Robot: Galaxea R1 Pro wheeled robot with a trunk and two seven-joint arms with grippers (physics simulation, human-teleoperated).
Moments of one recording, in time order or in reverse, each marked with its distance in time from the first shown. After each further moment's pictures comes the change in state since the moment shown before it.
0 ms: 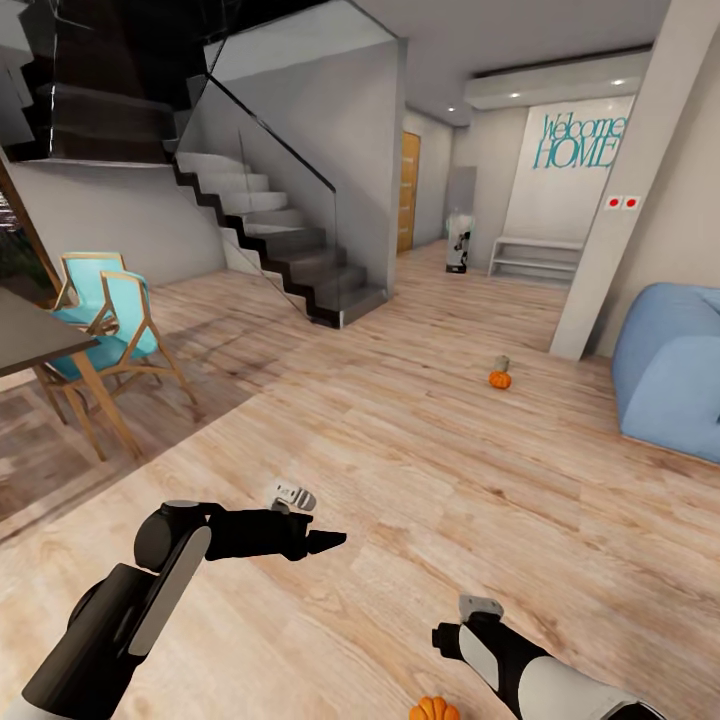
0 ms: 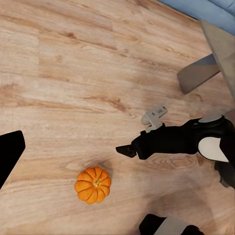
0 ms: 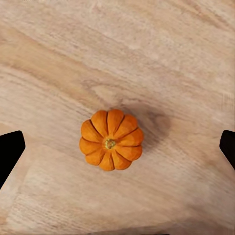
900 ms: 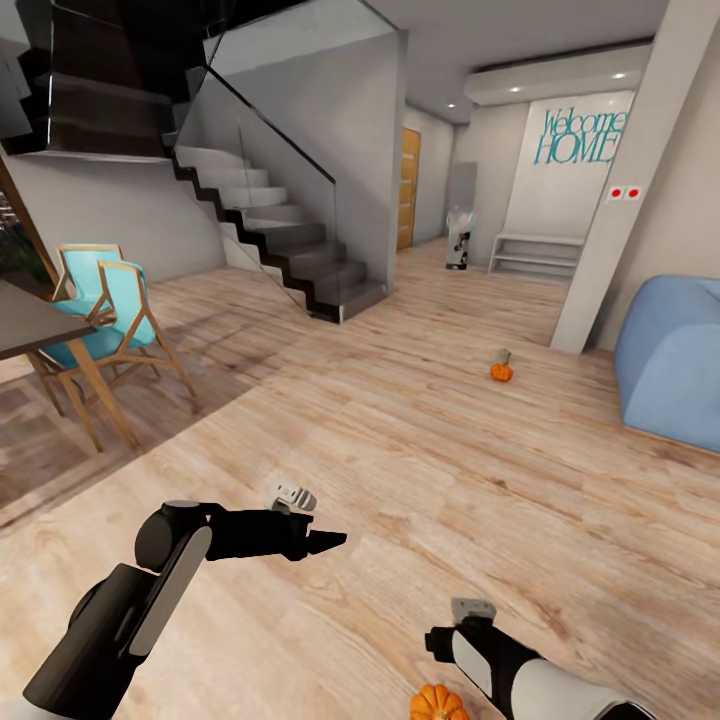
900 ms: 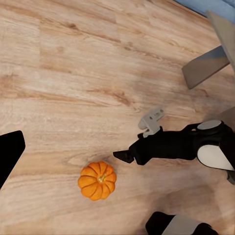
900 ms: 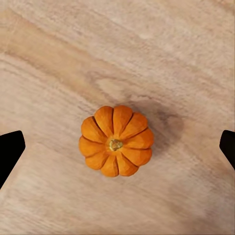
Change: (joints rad) left arm 0.000 -0.002 0.000 0.002 -0.004 0.000 0.000; right arm 0.001 0.023 0.045 0.019 -0.002 -0.023 0.008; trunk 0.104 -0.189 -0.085
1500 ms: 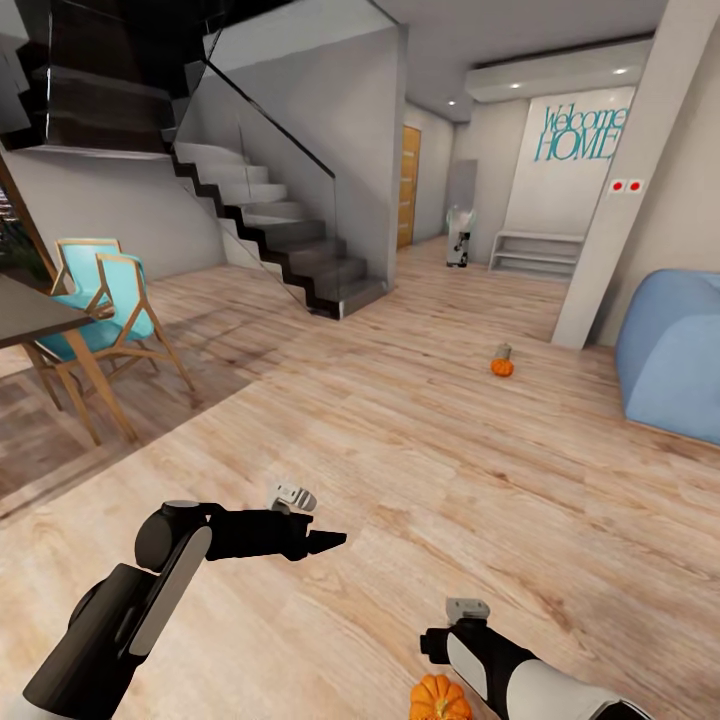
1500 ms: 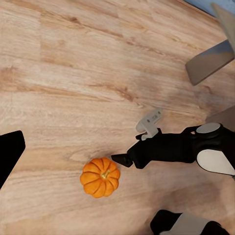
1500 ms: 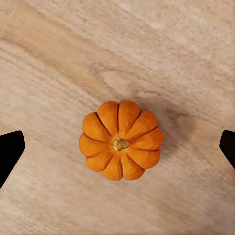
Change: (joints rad) left arm 0.000 0.000 0.000 0.000 0.000 0.000 0.001; right arm 0.000 0.014 0.033 0.002 -0.002 0.000 0.002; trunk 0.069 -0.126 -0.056
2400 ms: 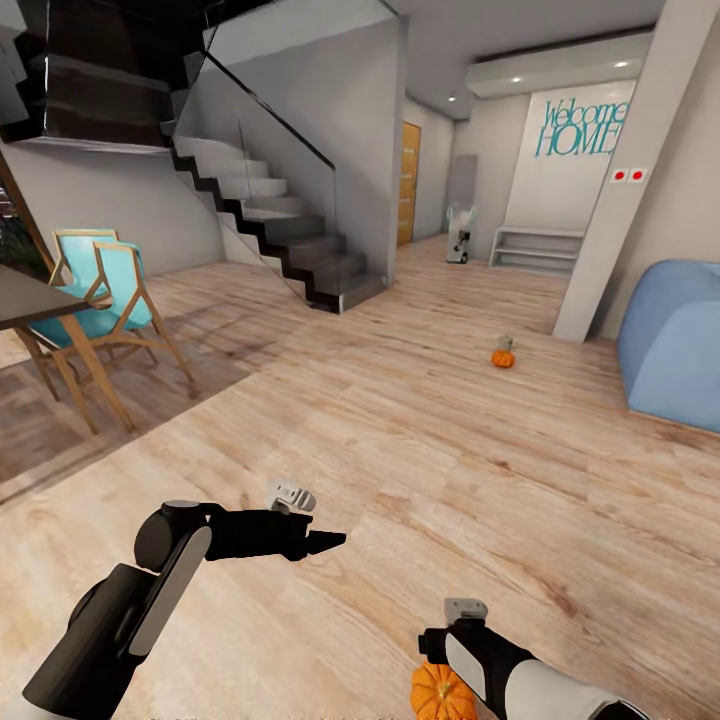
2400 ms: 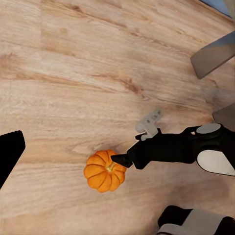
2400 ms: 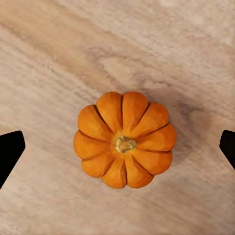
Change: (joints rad) left arm 0.000 0.002 0.000 0.002 0.000 0.000 0.000; right arm 0.000 0.005 0.003 0.000 0.000 0.000 0.000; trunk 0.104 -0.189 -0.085
